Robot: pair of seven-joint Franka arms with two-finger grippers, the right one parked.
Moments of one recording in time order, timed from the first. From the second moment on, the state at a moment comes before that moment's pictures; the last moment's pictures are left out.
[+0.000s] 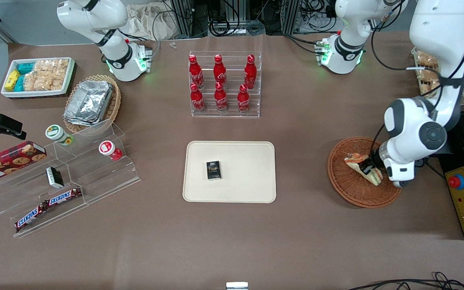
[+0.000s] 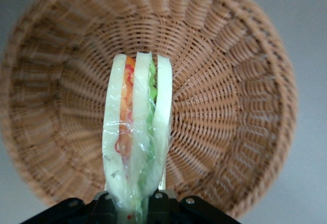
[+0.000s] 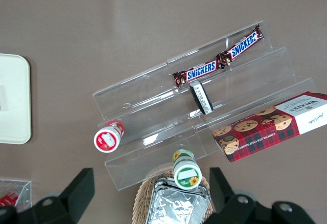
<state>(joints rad) 0.05 0.28 -0.08 -2.07 -0.01 2.28 -0.85</state>
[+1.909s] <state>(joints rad) -0.20 0.56 -0.47 -1.84 0.20 2.40 -0.80</state>
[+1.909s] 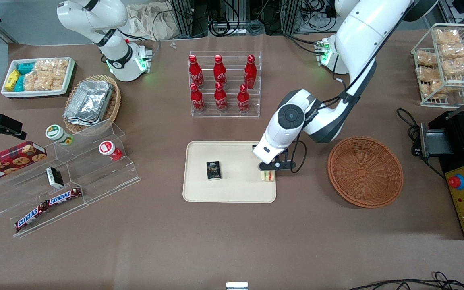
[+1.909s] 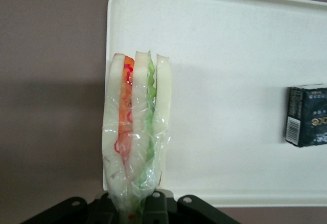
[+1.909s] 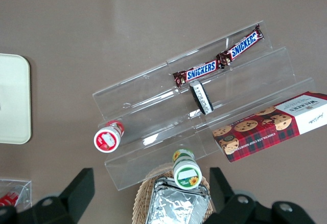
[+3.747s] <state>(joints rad) 0.01 0.17 -0.32 -1.46 0.01 1.55 -0.40</state>
